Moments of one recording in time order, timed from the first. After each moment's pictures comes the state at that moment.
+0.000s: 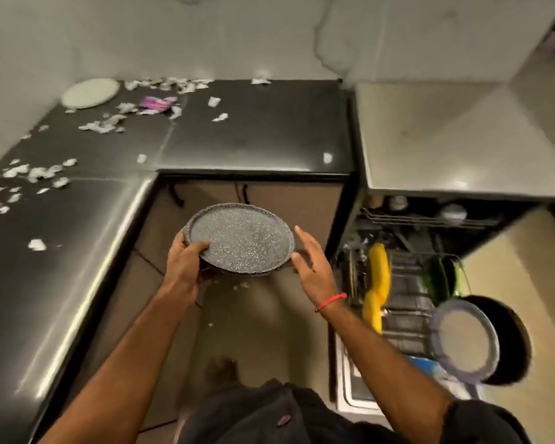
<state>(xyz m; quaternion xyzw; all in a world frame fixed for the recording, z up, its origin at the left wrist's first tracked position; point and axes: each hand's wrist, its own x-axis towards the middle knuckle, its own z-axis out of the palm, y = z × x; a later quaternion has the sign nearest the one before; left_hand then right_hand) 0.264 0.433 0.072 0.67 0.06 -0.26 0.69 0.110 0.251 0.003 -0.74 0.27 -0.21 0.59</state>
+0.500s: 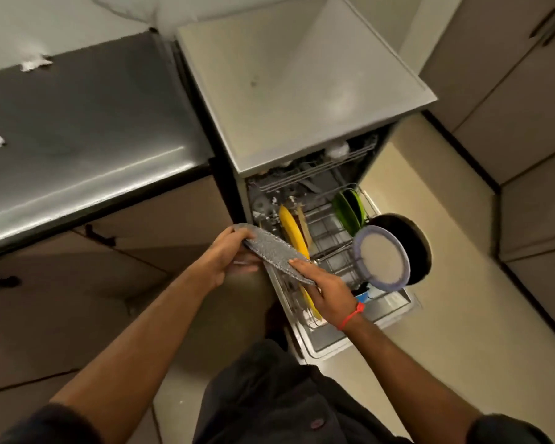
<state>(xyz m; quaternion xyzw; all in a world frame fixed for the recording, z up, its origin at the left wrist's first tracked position) 0.188 0.129 -0.007 0.69 -0.11 -0.61 0.37 -0.066 0.113 -0.086 -0.82 0.37 -0.17 0.39</state>
